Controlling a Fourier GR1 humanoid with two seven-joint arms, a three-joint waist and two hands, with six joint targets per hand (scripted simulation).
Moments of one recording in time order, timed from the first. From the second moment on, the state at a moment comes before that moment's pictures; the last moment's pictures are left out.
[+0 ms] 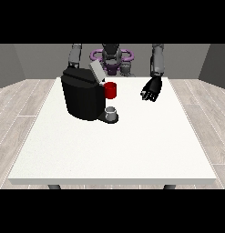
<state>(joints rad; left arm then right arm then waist) -0.56 0.39 -0.14 -0.72 -0.87 -0.03 -0.23 -0.26 -0.04 0.00 -1.24 0.14 -0.16 -0.02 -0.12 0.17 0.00</state>
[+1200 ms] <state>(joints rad) -0.84 0.32 -0.04 -0.83 -0.77 -0.38 -0.14 -0.26 -0.03 0.00 -1.14 0.18 -0.18 -0.04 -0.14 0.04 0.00</state>
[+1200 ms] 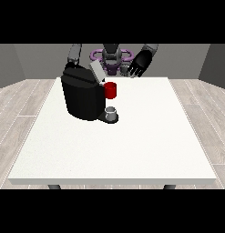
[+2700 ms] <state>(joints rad) -1.21 0.45 0.13 -0.69 -0.73 -0.44 -0.06 -0.43 -0.07 -0.02 -1.30 0.18 -0.17 0.01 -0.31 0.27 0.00</state>
